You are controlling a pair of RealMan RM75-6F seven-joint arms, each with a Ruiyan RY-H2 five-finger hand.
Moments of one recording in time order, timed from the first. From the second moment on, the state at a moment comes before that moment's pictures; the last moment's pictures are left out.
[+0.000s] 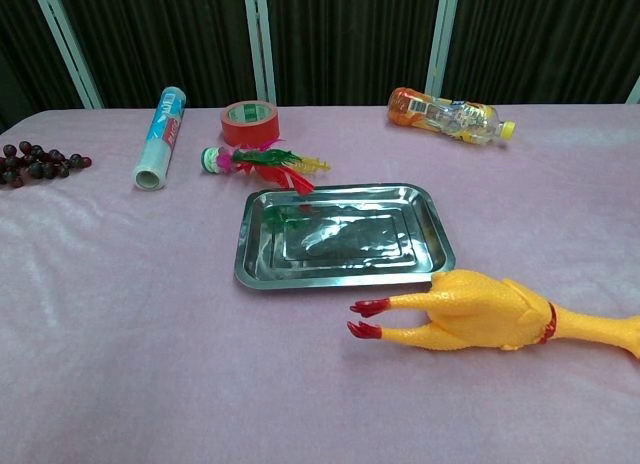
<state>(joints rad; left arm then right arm) -0.02 -1.17 -0.04 -1.61 1.52 1.62 0.11 0.06 -1.13 0.00 -1.60 -1.66 1.55 -0.01</state>
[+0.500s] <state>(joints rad) -0.03 -1.16 -0.02 -1.64 1.55 1.59 0.03 0.13 -1.12 -0.02 -1.67 -1.75 1.45 -0.01</state>
